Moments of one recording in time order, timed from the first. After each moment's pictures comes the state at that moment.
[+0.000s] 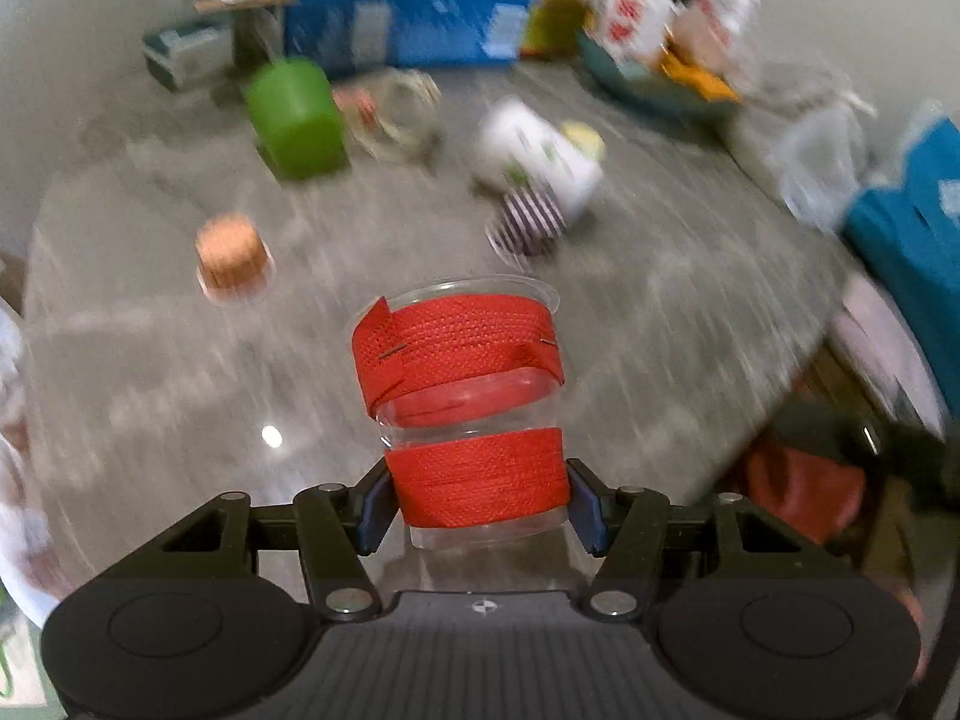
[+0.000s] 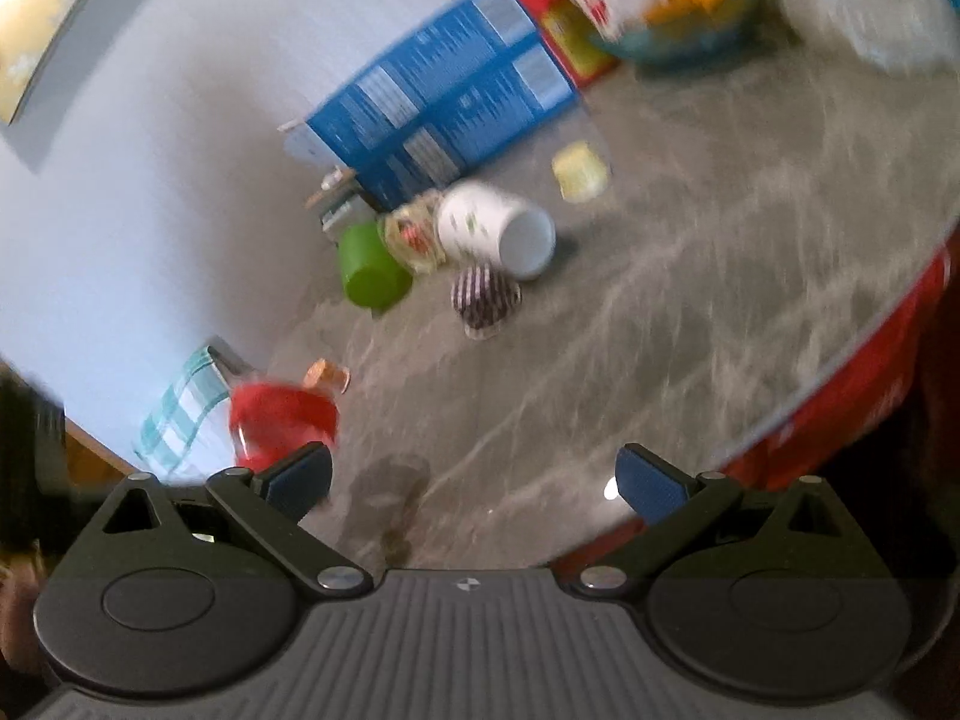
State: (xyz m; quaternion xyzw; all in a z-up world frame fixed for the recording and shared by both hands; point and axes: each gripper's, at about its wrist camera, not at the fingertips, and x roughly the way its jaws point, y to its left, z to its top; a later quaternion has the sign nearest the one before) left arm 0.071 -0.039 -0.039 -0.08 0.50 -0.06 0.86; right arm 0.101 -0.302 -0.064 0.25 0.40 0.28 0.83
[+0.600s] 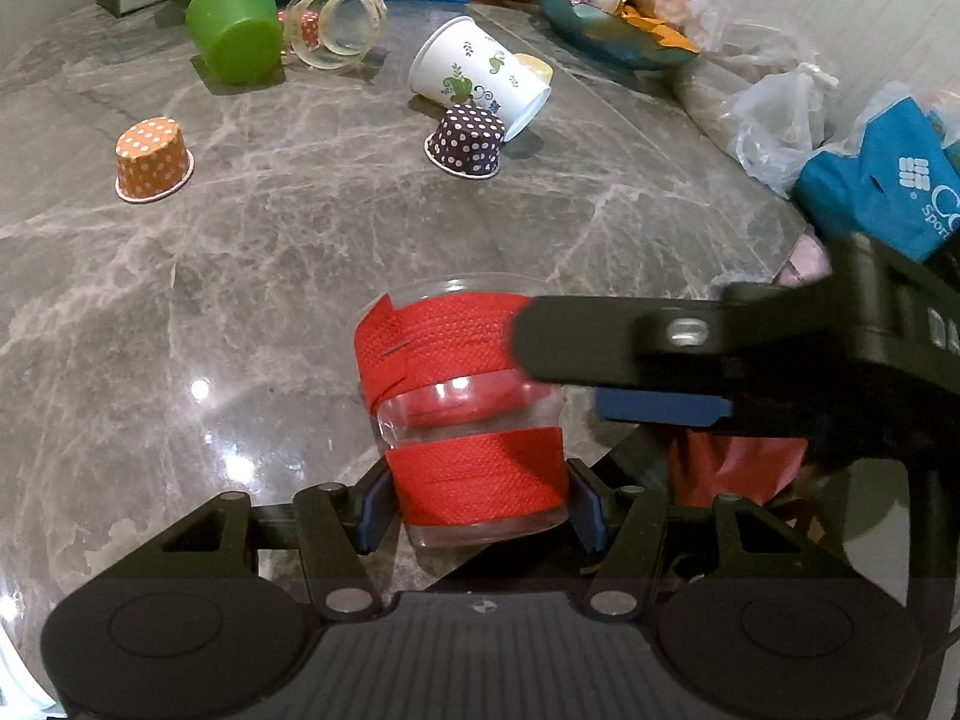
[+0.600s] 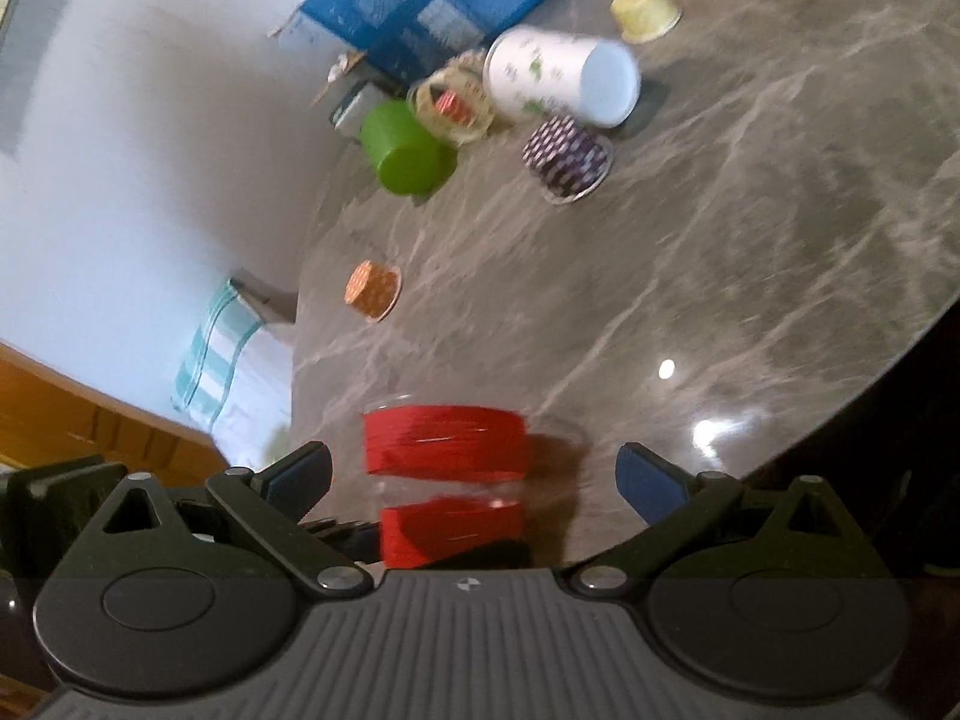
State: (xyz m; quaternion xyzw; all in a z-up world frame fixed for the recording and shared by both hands) left arm 0.063 -0.049 -0.068 -0.13 0.52 -0.11 0.84; right arm 0.118 -0.229 -0.074 0.26 0.51 0.31 0.76
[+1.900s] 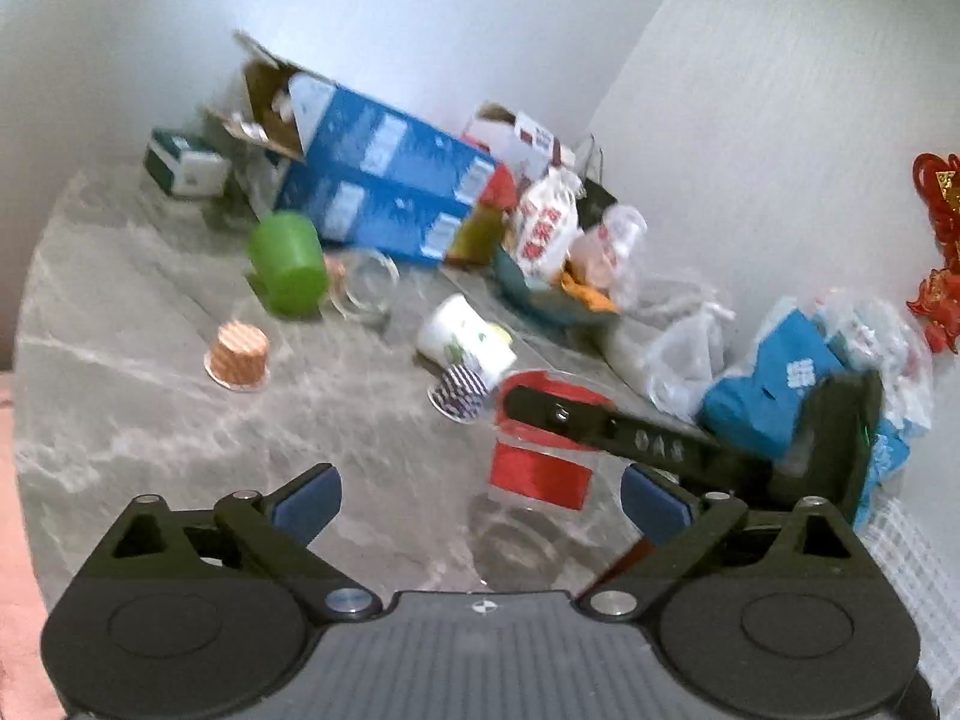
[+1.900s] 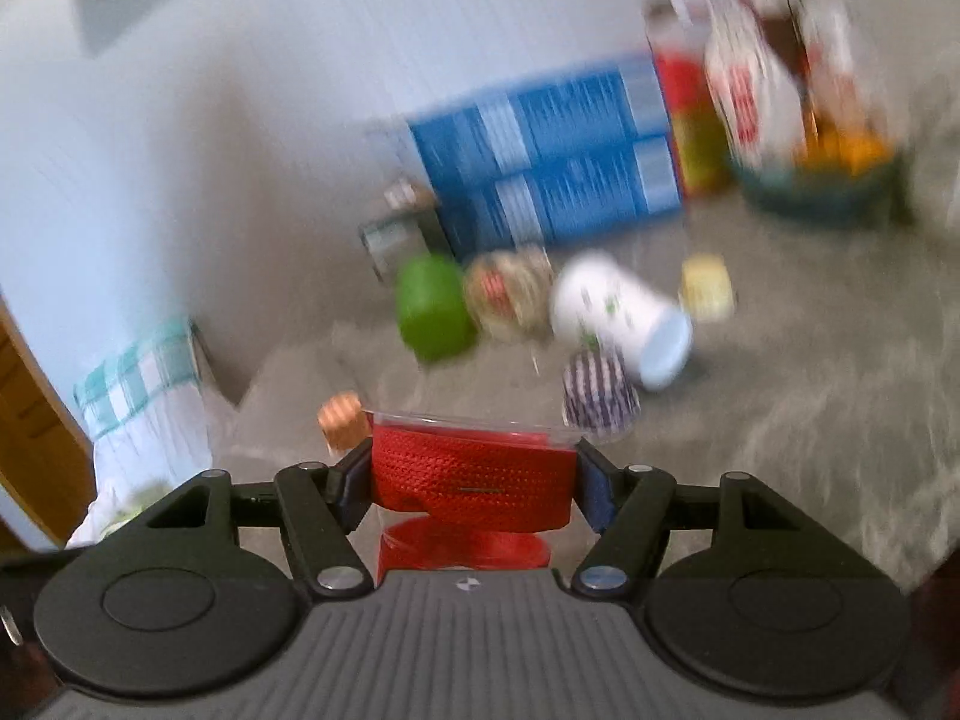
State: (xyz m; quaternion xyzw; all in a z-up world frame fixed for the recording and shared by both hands) left arm -0.026 0.030 -0.029 -0.21 0.25 -0.13 0.94; right arm 0.097 -0.191 -0.047 0.10 0.26 0.28 0.92
